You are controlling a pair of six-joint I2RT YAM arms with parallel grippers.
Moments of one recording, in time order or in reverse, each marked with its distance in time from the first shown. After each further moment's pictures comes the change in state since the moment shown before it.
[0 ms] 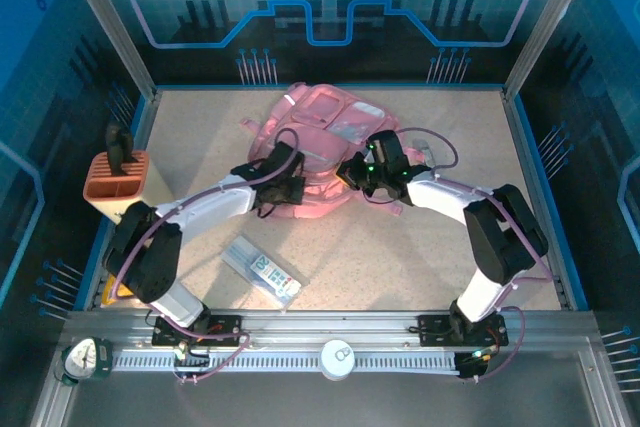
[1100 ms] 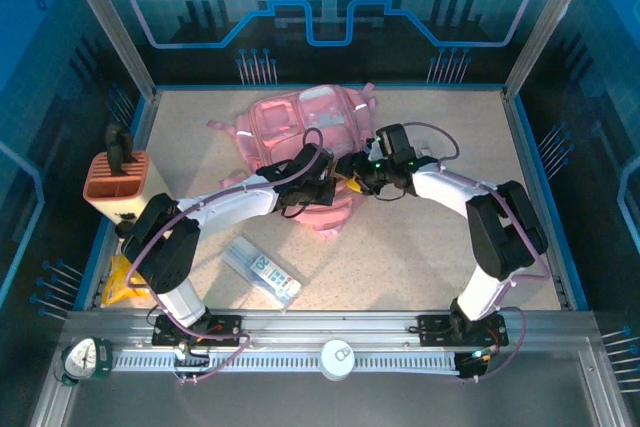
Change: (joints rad) left arm -0.164 0.106 0.119 0.089 0.112 -0.141; right arm -0.052 0.043 0.066 -0.127 -0.164 -0.140
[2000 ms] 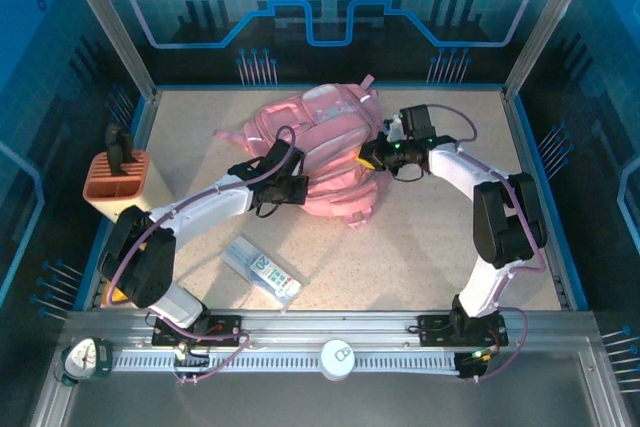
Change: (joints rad) left arm 0.129 -0.129 -0.089 -0.110 -0.005 0.099; right arm -0.177 0.051 0.185 -0.191 -0.108 -0.184
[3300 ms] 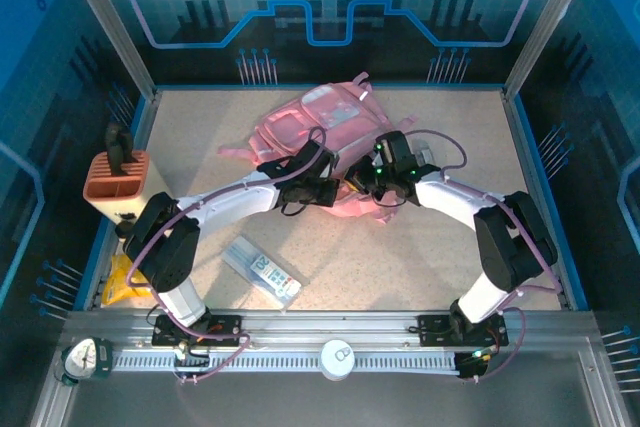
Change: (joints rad) left arm -0.128 0.139 0.135 0.039 0.069 -0.022; right arm 0.203 -0.148 -0.262 0.188 0.270 0.288
